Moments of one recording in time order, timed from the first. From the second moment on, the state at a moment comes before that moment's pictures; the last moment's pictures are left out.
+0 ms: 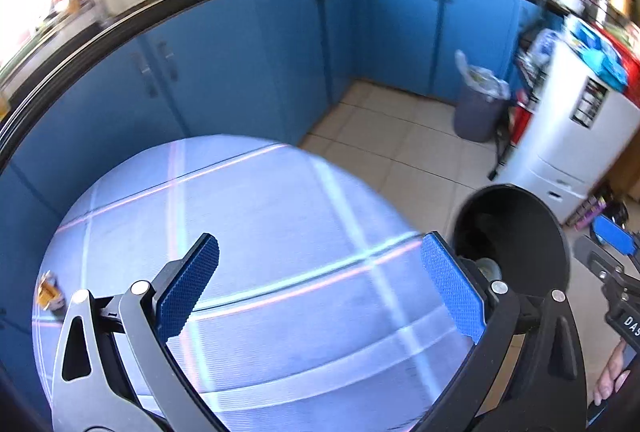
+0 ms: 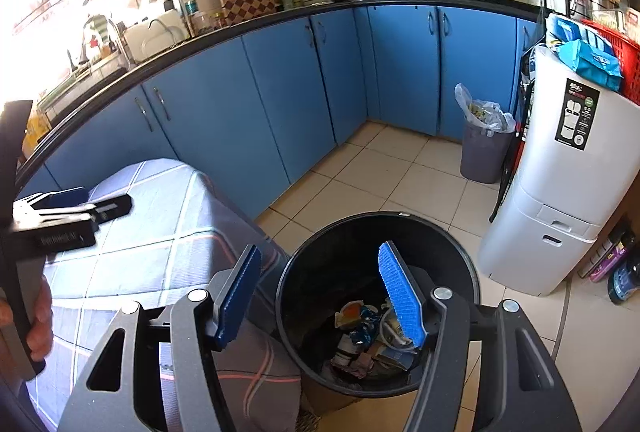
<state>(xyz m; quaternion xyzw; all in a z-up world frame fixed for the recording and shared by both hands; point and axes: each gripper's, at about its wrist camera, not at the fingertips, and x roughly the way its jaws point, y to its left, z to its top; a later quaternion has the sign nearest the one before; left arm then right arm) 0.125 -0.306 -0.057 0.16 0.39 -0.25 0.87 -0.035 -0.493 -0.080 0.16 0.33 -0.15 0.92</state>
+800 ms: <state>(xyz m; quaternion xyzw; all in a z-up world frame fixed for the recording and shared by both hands) 0.189 -0.054 -0.084 0.05 0.43 -0.08 0.90 0.076 -0.302 -0.069 0.06 0.36 -0.02 0.93</state>
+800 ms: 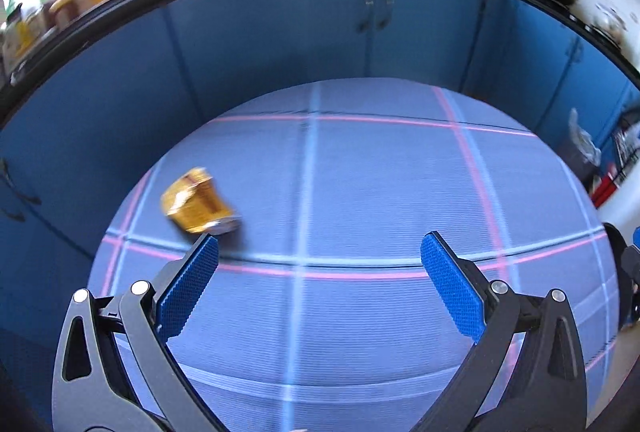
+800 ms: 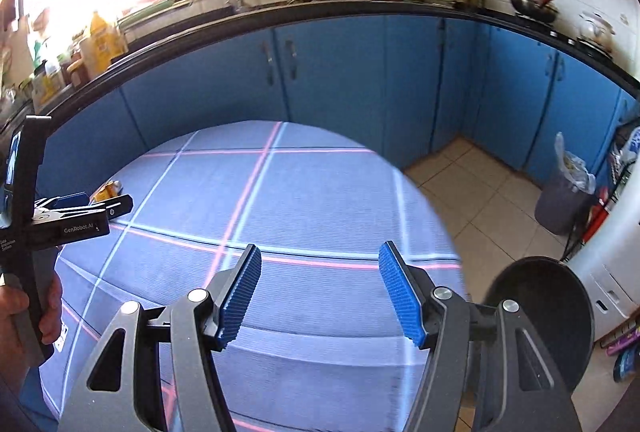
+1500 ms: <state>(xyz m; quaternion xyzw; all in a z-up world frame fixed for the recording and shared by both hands) 0.256 0.016 -0.124 0.01 0.45 -0.06 0.89 0.135 -0.256 -0.089 0.04 0.39 -0.01 0.92</state>
